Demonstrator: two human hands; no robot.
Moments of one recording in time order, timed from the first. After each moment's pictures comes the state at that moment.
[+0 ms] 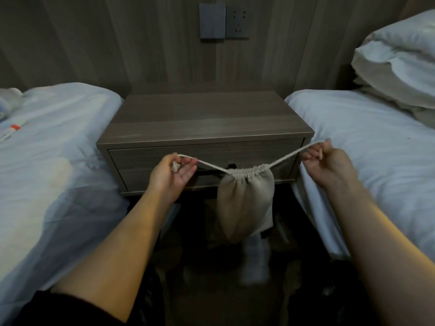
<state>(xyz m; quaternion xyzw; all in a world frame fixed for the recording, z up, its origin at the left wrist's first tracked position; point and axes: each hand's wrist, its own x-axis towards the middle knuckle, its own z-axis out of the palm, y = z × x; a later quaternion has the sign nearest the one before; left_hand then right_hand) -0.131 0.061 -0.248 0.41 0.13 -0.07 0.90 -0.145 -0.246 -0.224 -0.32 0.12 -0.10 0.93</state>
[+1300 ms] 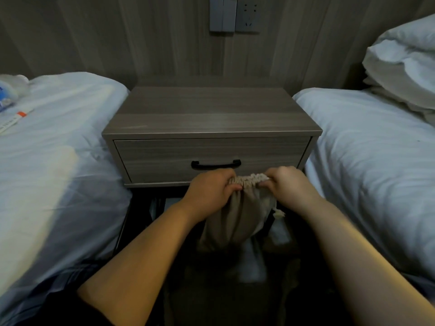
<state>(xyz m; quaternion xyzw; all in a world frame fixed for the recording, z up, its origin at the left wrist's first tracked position) -0.174 0.014 -0.256 0.94 -0.23 0.07 0.24 -0.185 -0.177 -0.237 -0.99 -0.07 -0.04 0.13</state>
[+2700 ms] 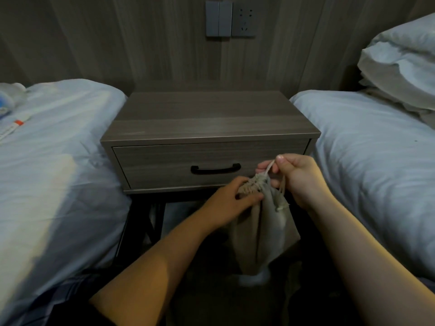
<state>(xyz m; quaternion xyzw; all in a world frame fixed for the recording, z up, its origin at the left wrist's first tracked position) -0.184 -0.009 -0.267 0.82 -0.18 -0.11 0.53 -0.192 -0.168 -0.219 -0.73 0.04 -0.06 0.68</state>
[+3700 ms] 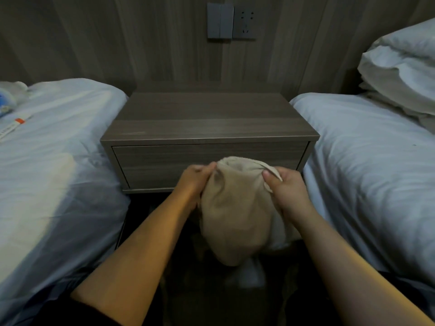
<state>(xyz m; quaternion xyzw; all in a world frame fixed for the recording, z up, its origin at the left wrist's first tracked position) -0.154 0.024 -0.244 0.73 0.12 -0.12 0.66 -0.191 -0.161 -0.250 -0.77 0.04 -0.13 0.62</state>
